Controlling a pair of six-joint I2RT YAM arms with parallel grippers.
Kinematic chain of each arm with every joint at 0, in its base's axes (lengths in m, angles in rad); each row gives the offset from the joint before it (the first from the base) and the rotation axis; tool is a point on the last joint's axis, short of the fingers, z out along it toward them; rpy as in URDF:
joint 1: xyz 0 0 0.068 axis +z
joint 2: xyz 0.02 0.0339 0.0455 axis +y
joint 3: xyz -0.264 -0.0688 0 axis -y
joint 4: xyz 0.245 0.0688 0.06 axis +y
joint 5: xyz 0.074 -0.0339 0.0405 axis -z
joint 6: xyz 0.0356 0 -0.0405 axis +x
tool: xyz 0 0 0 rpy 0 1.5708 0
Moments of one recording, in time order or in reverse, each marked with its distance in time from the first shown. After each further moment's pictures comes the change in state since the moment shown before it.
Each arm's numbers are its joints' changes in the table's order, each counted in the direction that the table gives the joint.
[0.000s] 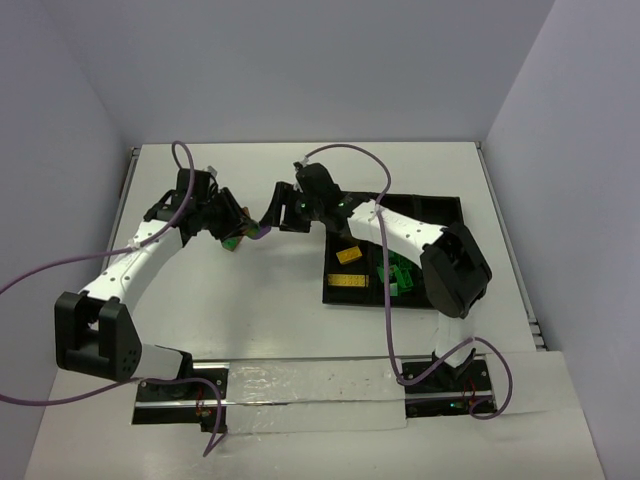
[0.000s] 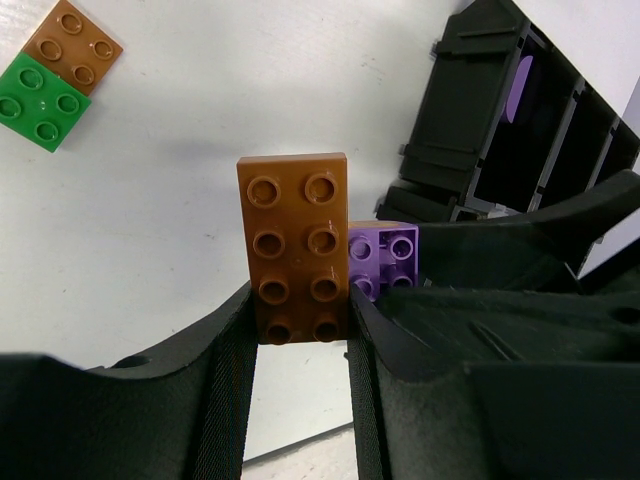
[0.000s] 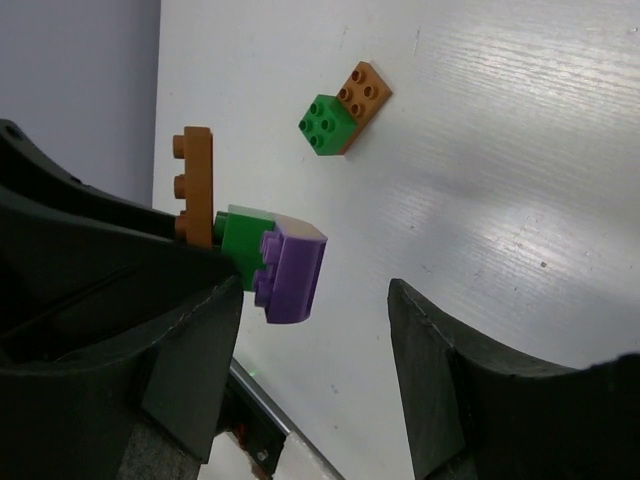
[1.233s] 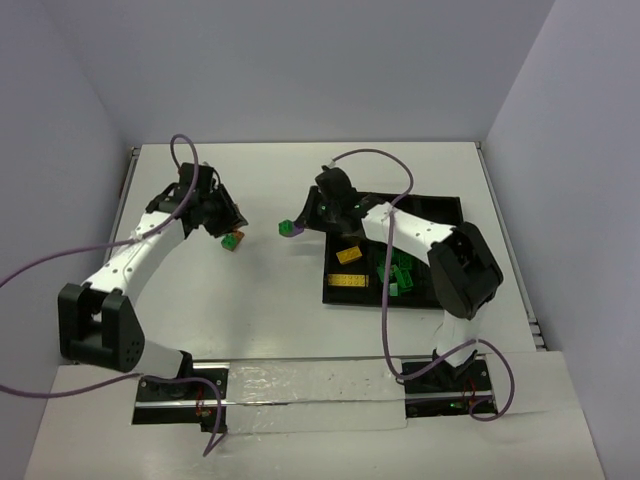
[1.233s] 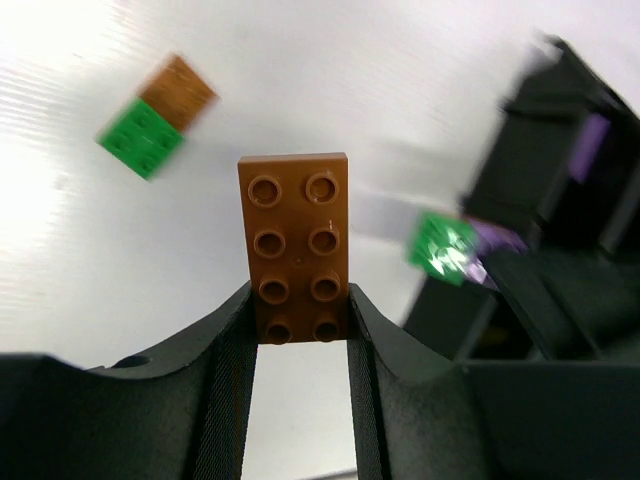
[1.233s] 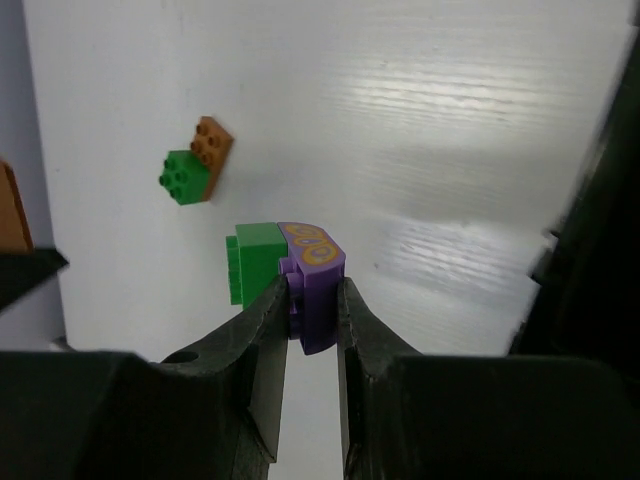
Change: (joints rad) left arm -0.005 0.062 0.083 0.084 -0.176 0.029; right arm -0.081 -0.051 -0.140 0.008 0.163 -0.032
